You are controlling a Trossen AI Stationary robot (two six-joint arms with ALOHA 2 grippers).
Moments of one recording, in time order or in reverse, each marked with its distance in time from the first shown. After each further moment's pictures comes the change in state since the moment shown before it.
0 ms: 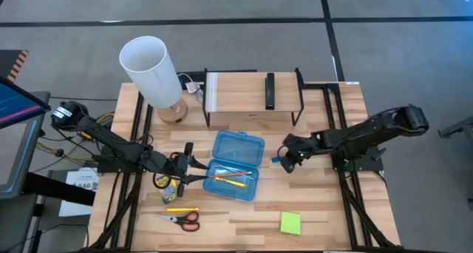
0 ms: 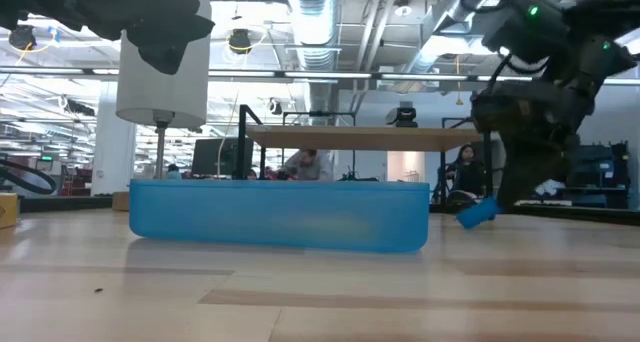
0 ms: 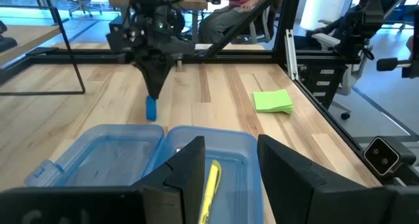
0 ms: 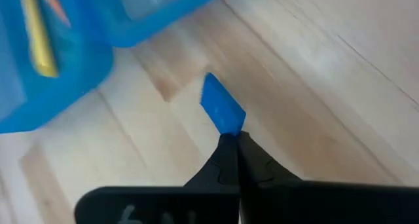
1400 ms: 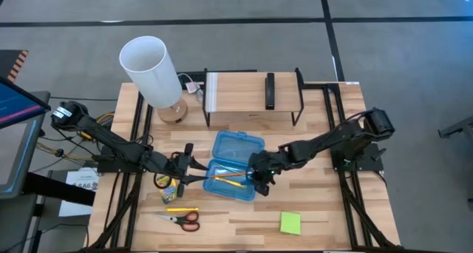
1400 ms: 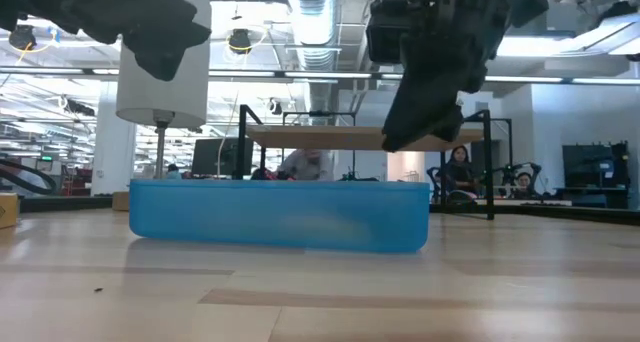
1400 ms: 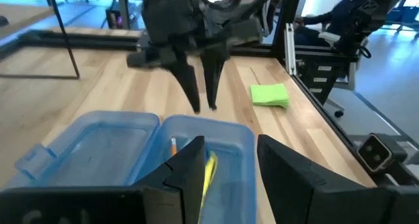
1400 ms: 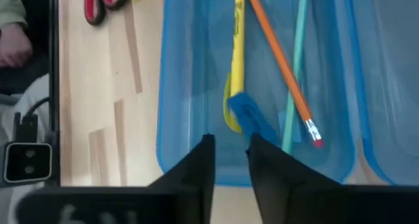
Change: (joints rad) left arm 0.000 -0.002 0.001 -0.036 0.011 -0.058; right arm 0.163 0.445 0.543 0.029 -0.098 -0.238
